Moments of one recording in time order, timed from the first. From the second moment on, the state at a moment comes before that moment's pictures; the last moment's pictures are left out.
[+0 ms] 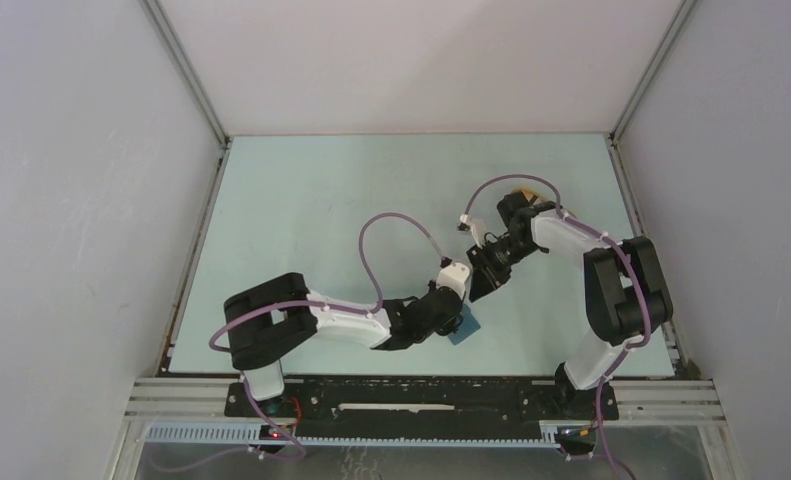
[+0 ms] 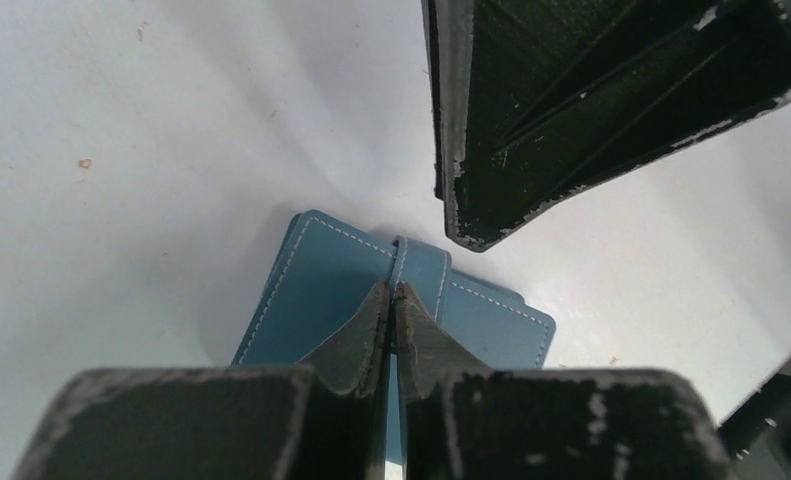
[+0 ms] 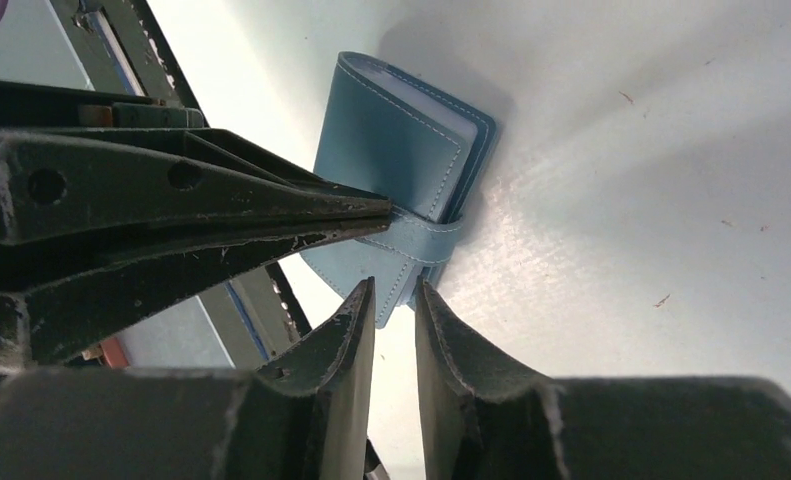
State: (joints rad) left arm -1.24 1.77 0.86 0.28 -0.43 -0.51; right arm 0.30 1.70 1.07 -0.86 -0.79 -0.46
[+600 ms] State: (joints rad) left arm -1.14 1.73 0.76 0.41 -0.21 -0.57; right arm 0.49 1.16 0.69 -0.72 -0.76 -1.09
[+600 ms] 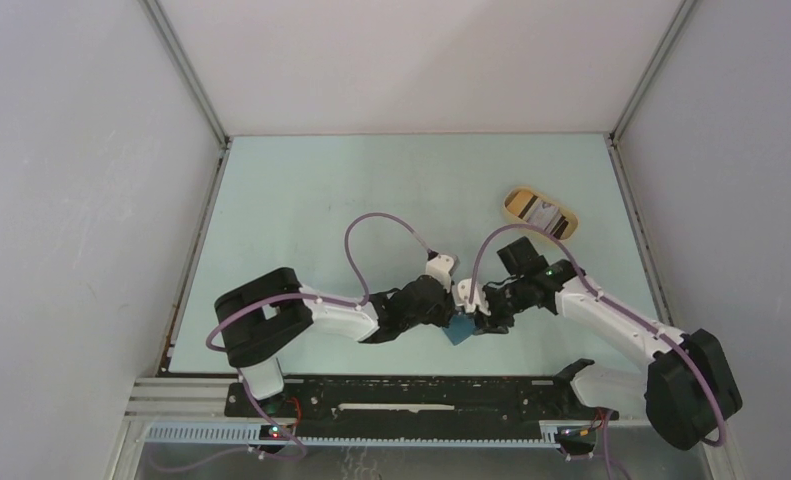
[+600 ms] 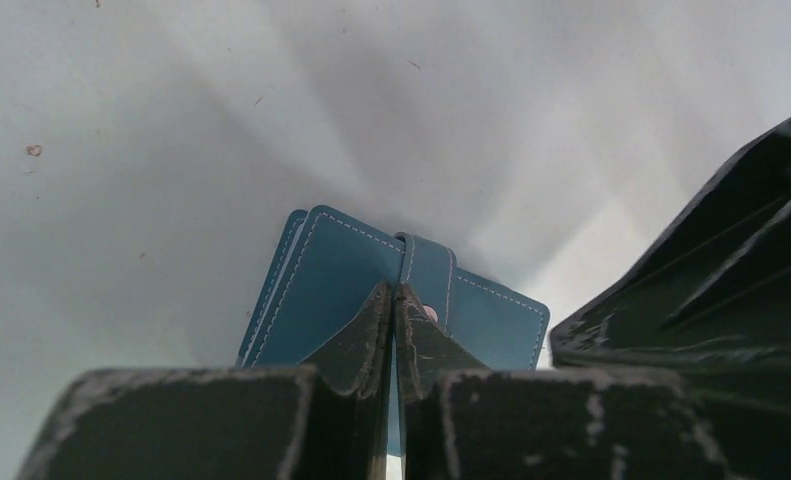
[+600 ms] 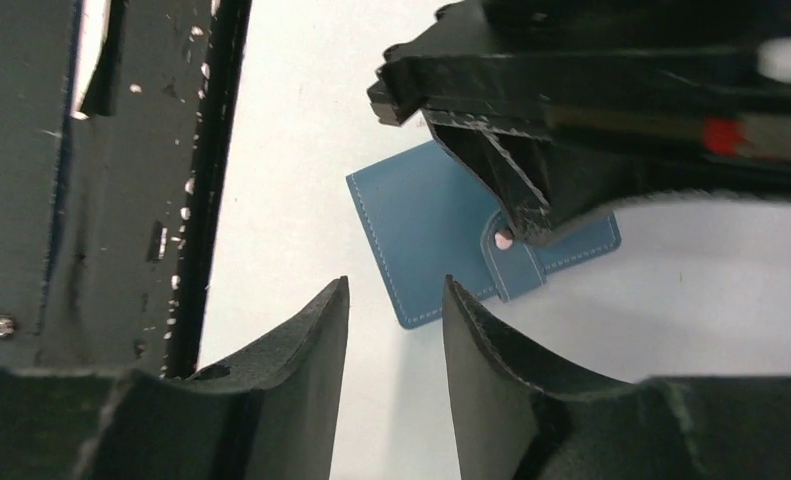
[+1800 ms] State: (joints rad) left arm -1.08 1.73 0.70 0.53 -0.08 -0.64; right arm 0.68 1.23 0.58 -0.35 -0.48 -1.09
